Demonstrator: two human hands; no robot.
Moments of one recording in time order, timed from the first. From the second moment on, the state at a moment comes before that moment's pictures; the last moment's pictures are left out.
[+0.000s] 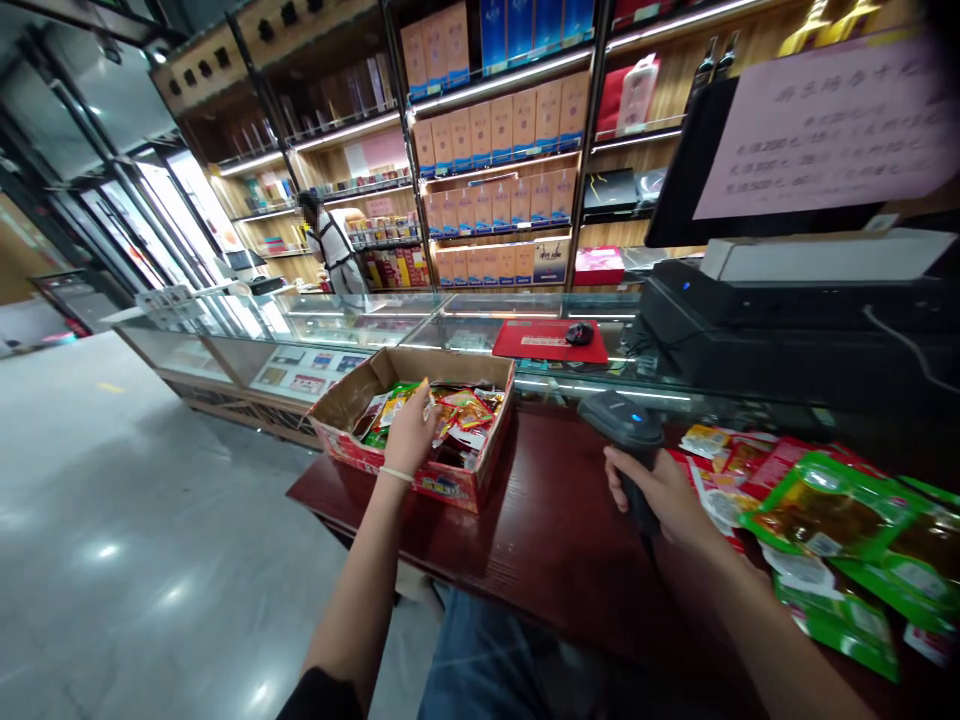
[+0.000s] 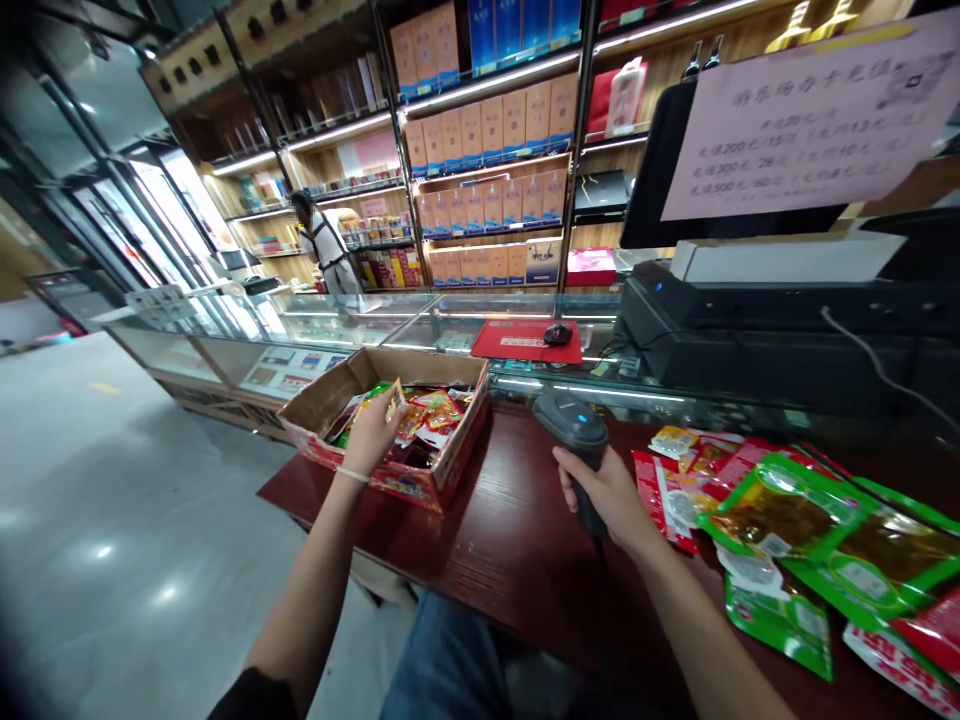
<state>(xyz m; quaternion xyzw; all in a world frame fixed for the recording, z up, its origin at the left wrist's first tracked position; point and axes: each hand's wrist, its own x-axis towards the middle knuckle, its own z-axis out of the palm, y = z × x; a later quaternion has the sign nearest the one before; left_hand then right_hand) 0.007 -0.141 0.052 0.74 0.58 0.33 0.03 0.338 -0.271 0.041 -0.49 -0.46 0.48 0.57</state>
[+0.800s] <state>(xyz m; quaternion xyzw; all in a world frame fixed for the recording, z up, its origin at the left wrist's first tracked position) 0.269 -0.208 0.048 0.85 0.25 0.37 0.29 0.452 -0.382 0.024 -0.60 -0.26 0.31 0.69</state>
